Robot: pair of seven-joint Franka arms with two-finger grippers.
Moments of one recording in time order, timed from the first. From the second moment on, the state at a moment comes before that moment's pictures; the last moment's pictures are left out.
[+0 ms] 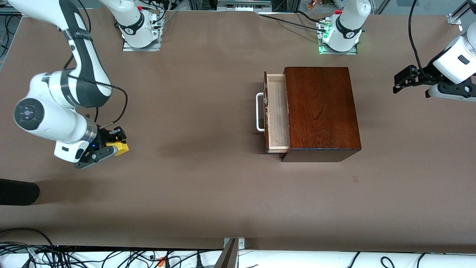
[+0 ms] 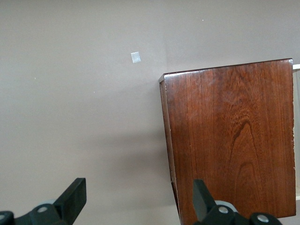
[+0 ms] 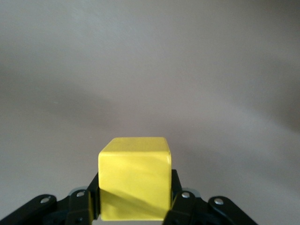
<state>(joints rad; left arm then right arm) -0.07 -0.05 0.04 -1.70 -0.02 1.62 0.07 0.06 0.41 0.04 -1.72 0.02 2.07 -0.34</state>
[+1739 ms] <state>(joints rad) -0.07 -0.06 0.04 -1.70 -0.02 1.61 0.07 0.07 0.34 -0.01 -1.73 0.02 2.09 -0.10</state>
